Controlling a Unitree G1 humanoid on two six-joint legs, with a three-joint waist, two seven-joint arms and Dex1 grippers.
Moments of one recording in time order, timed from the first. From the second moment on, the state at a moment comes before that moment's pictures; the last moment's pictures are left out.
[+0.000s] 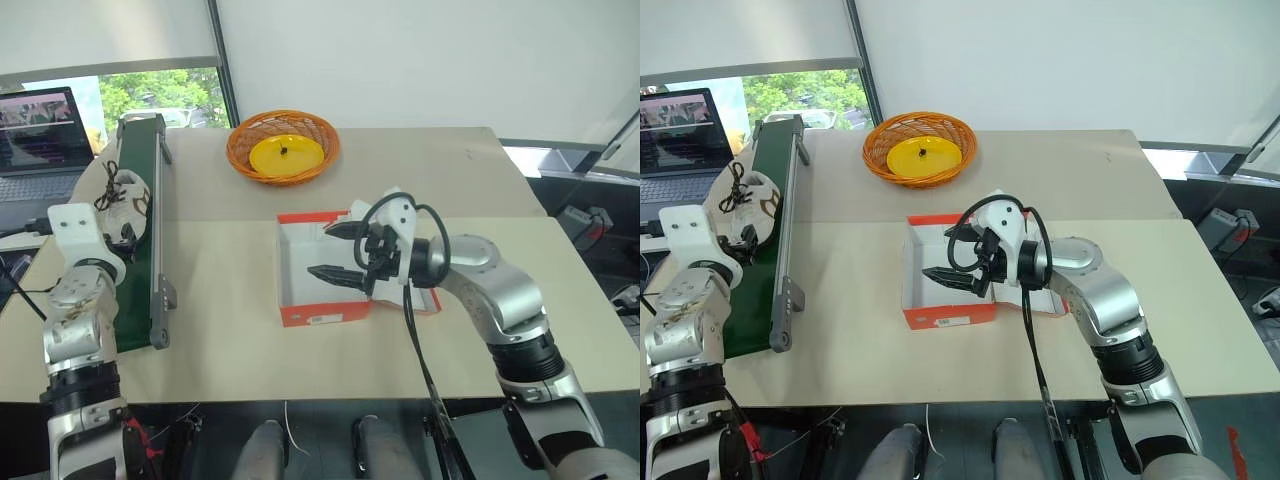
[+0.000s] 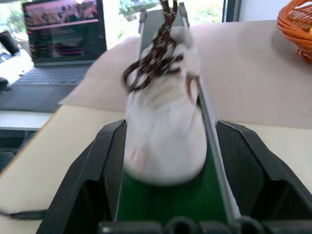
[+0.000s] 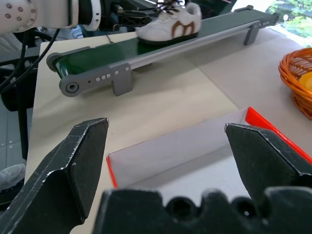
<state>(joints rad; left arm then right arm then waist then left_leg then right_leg) -0.46 0.52 0.44 0.20 -0.17 0.49 -0.09 -0.61 -0.47 0.18 -0.24 0.41 0.64 0.84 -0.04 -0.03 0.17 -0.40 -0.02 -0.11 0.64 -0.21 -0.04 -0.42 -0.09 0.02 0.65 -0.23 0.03</state>
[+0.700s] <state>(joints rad) -0.50 0.36 0.50 0.03 -0.37 0.74 -0.07 -0.60 -0.50 0.15 -0.29 0.43 0.70 0.79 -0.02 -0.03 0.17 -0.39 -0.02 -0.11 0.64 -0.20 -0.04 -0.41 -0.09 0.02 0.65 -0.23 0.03</state>
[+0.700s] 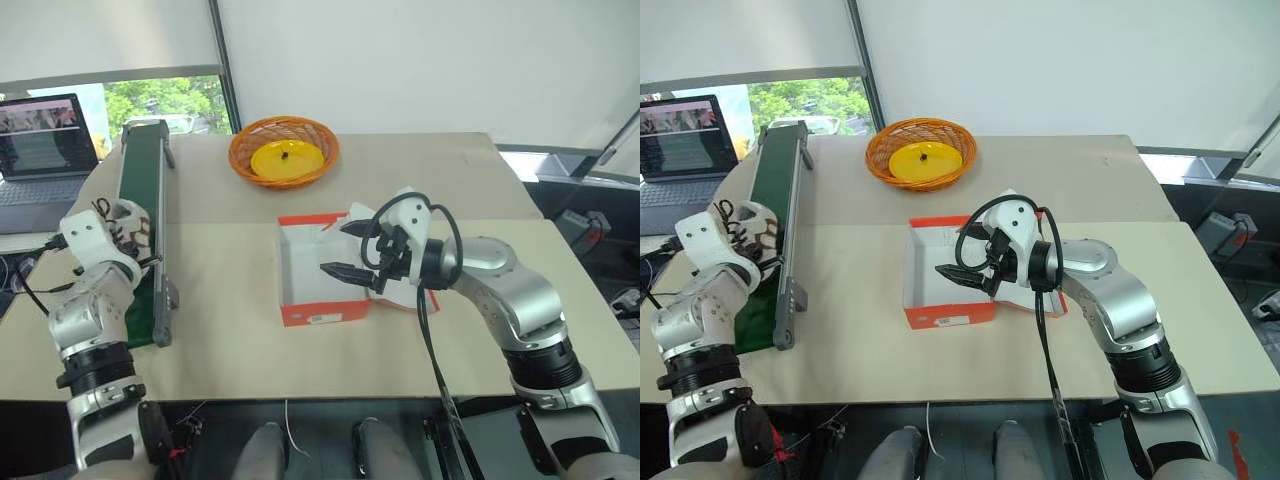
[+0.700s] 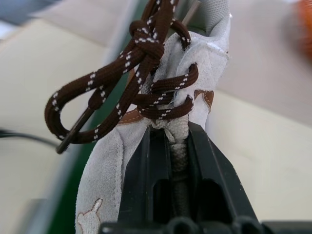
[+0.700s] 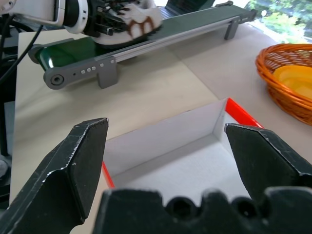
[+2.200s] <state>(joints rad) -0.48 -0.05 0.13 -0.45 -0.82 0.81 0.01 -0.76 -0.26 -0.23 -0.17 0.85 1.04 0.31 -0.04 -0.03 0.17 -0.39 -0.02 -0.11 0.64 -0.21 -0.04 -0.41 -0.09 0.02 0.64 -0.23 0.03</state>
